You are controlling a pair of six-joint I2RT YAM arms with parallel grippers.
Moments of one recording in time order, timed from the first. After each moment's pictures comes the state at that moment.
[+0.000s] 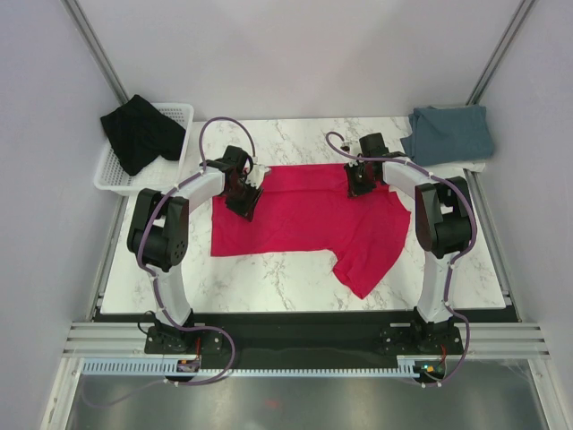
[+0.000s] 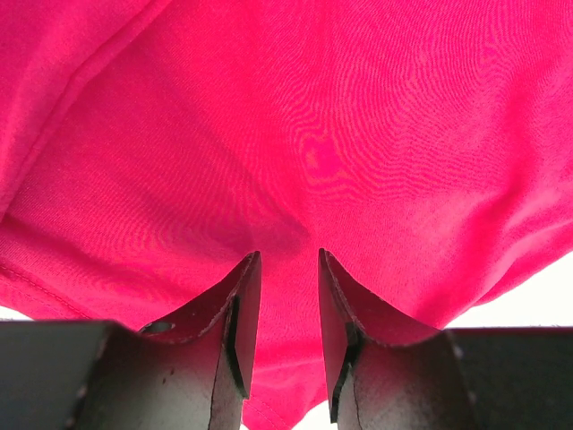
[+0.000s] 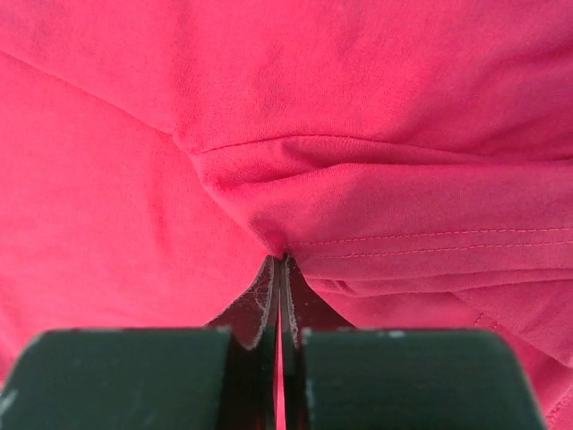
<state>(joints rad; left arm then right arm) -0.32 1.93 1.35 -0.68 0.21 0.27 0.23 2.05 1.46 -0.47 -0.23 -0.08</state>
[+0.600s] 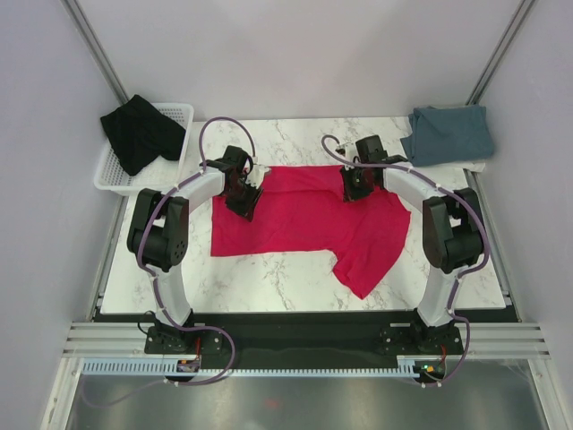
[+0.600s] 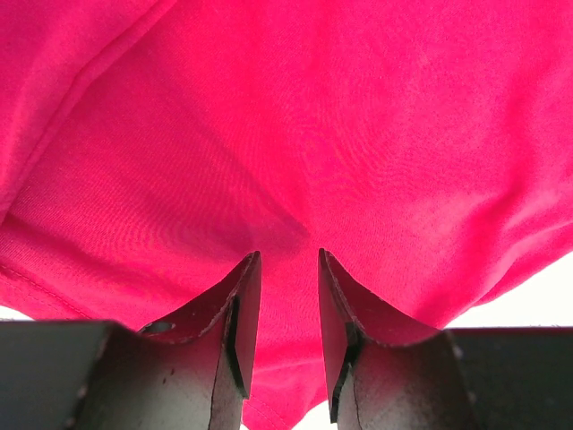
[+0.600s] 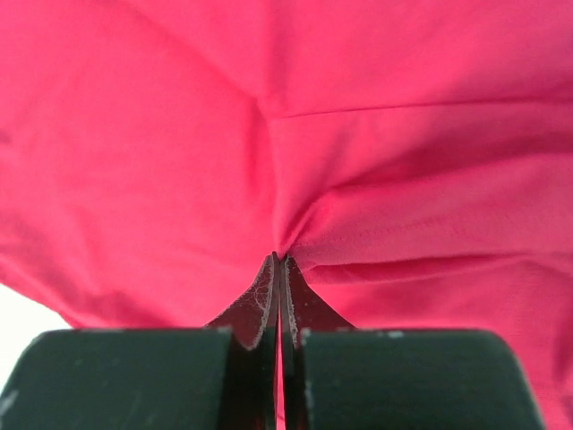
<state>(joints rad) -0.32 1.93 1.35 -0.68 0.21 0.27 0.28 1.90 1.37 -0.50 -0.24 -0.06</state>
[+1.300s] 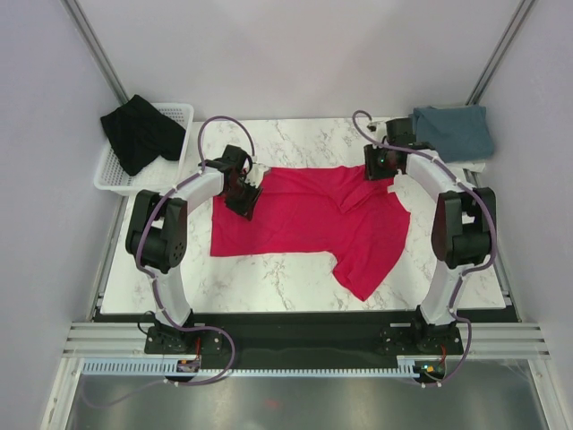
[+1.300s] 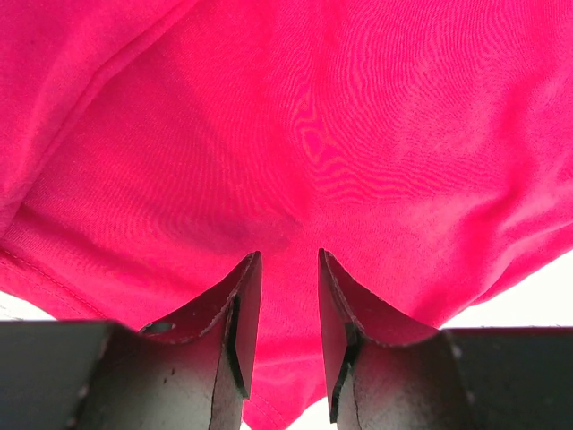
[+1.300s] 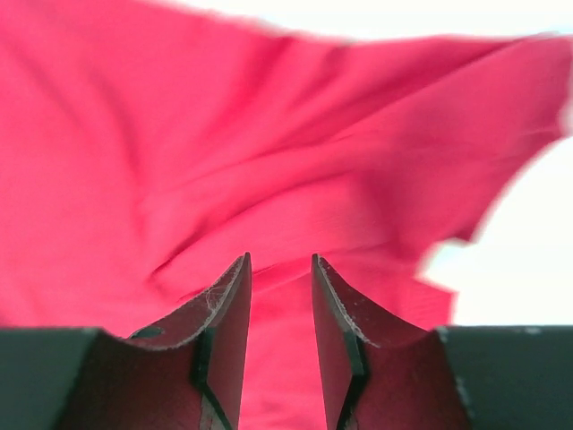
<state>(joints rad) -0.32 1.91 1.35 -0.68 0.21 0.27 0.16 1.89 1.45 -0.52 -0.19 -0.03</state>
